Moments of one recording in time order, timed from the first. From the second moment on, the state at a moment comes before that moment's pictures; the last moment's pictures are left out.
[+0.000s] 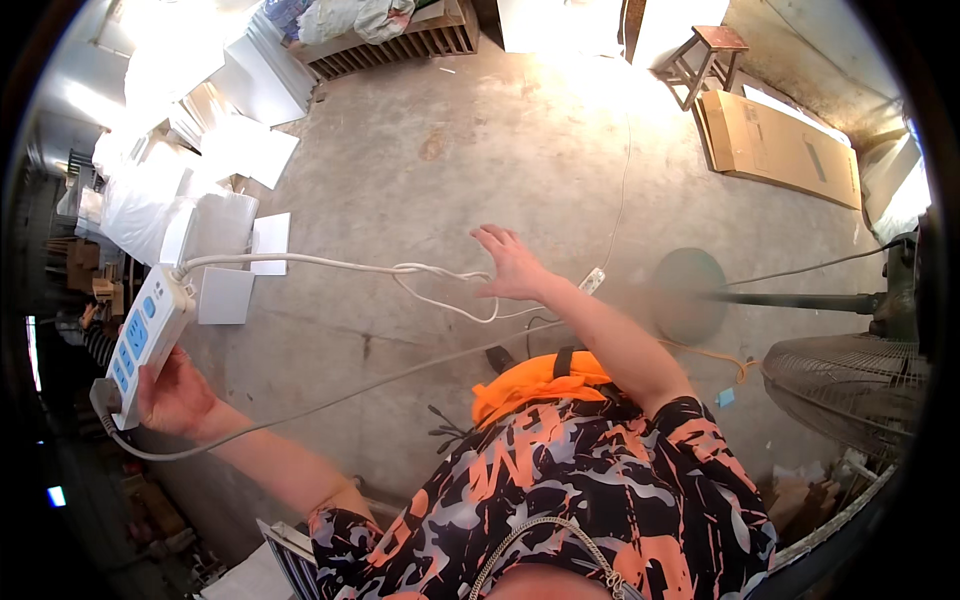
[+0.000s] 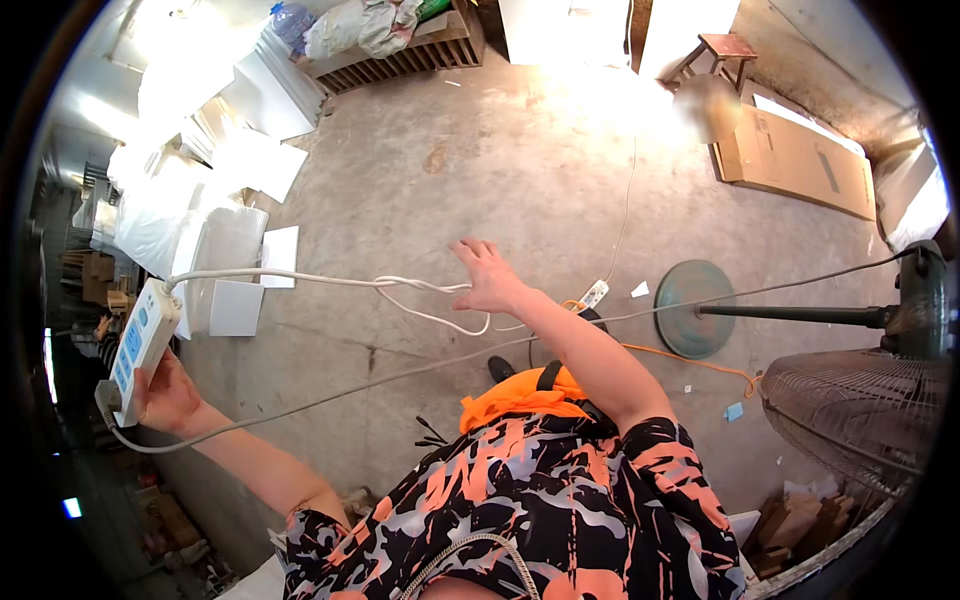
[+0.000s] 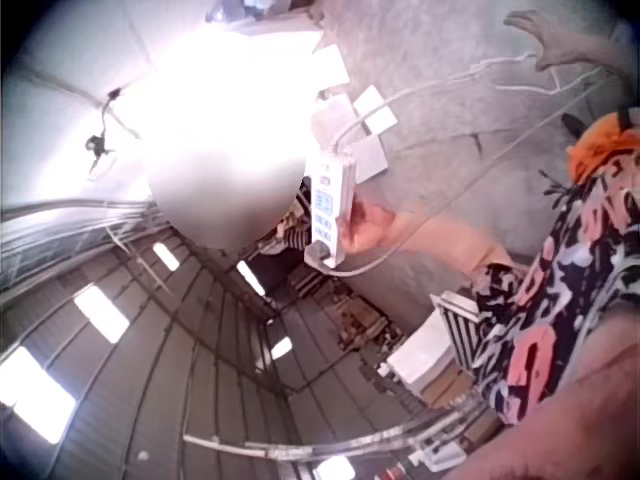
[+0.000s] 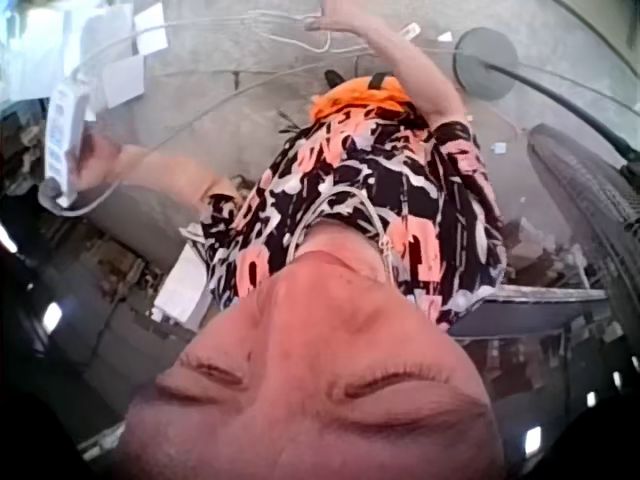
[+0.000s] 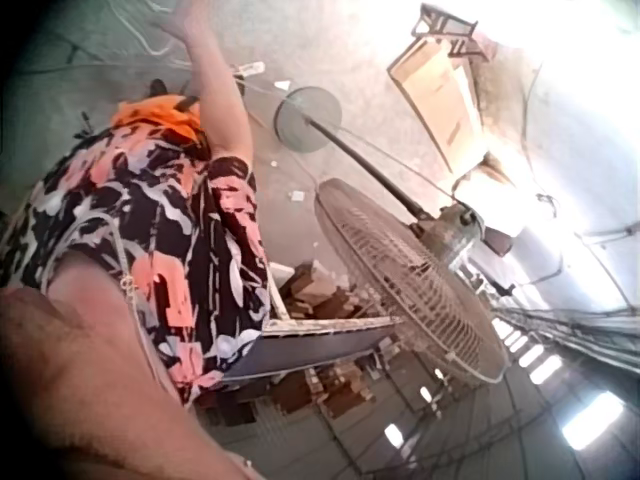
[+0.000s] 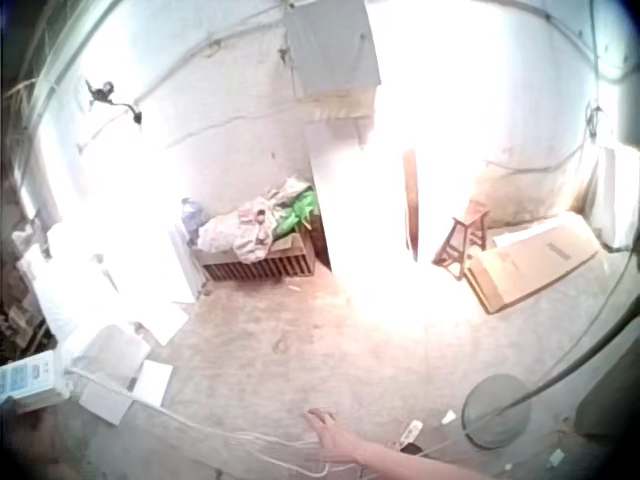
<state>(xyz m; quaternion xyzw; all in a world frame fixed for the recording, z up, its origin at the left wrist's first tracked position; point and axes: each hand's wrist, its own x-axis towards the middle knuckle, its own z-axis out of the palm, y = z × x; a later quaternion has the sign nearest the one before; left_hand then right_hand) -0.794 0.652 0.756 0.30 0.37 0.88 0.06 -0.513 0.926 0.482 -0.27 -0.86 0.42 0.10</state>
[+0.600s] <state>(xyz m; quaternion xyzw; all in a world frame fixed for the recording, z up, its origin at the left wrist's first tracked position) -0.794 0.721 0.726 0.24 0.45 0.86 0.04 -0.452 1.033 0.442 -0.51 -0.27 0.75 0.33</state>
